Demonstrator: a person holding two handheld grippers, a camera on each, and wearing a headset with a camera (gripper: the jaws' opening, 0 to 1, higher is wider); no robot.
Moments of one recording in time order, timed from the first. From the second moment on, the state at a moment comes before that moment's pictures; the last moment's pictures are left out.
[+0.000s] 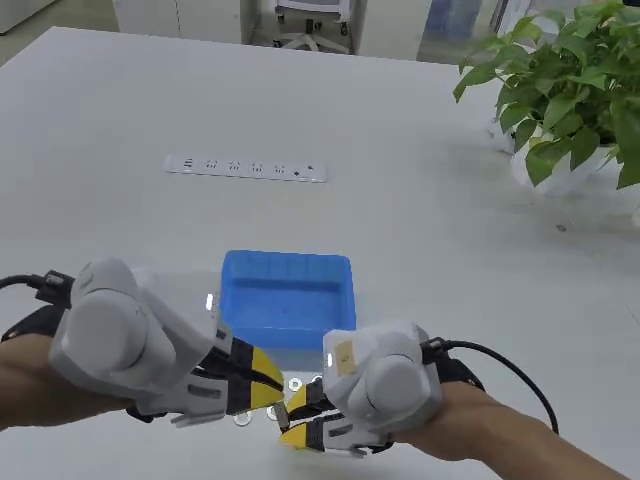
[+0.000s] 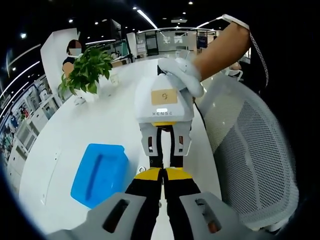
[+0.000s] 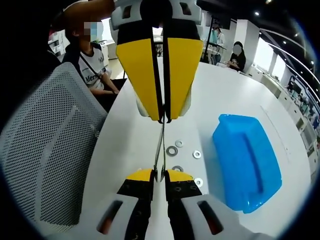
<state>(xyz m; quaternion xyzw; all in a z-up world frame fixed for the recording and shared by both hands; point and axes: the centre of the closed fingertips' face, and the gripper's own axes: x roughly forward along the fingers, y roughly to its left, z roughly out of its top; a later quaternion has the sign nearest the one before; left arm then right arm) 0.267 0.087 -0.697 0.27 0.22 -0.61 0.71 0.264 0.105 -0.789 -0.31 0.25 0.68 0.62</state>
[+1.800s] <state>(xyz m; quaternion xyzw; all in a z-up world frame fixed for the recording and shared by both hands) 0.269 0.091 -0.714 0.28 0.22 -0.62 0.70 0.272 0.114 -0.785 -0.31 0.23 0.68 0.63</state>
